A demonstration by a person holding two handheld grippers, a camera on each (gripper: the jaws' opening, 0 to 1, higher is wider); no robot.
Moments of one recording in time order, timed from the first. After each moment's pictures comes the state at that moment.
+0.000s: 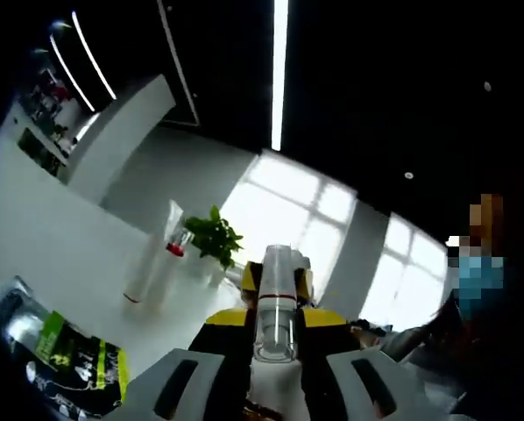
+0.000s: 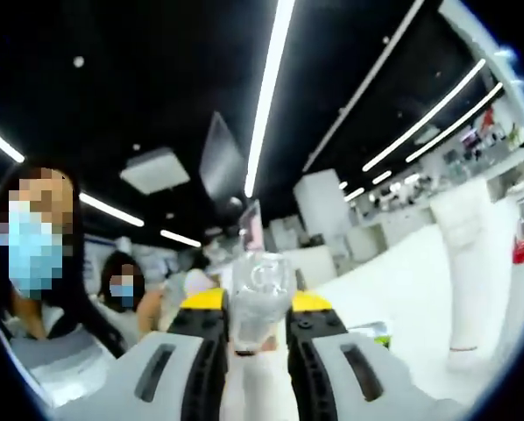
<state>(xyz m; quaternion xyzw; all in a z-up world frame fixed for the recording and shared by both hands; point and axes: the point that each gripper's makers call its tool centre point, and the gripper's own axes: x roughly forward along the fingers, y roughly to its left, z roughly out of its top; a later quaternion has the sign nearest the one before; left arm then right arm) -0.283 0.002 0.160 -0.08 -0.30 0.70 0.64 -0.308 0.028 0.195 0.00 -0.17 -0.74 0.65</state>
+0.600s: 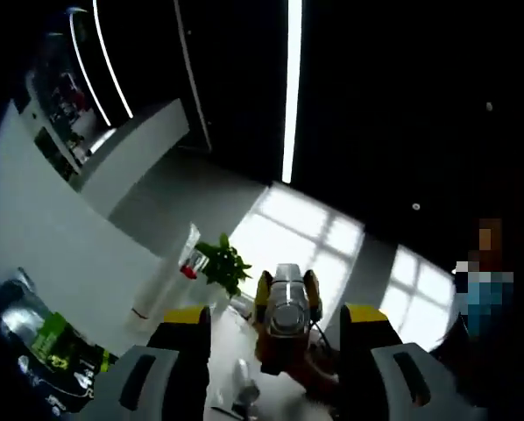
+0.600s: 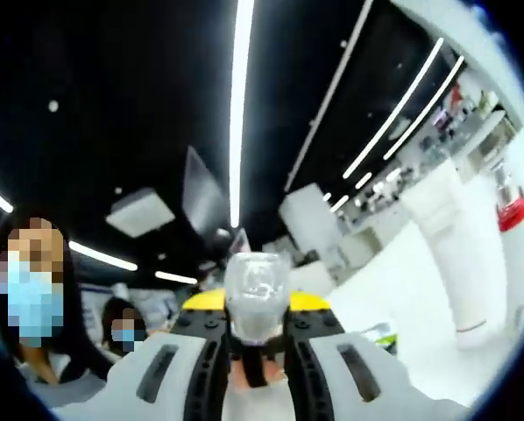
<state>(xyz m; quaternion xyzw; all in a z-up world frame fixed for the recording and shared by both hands) -0.305 0.005 0.159 -0.05 -0.36 0.70 0.62 -0.328 0.040 0.211 0.00 -0.30 -0.74 0.60</state>
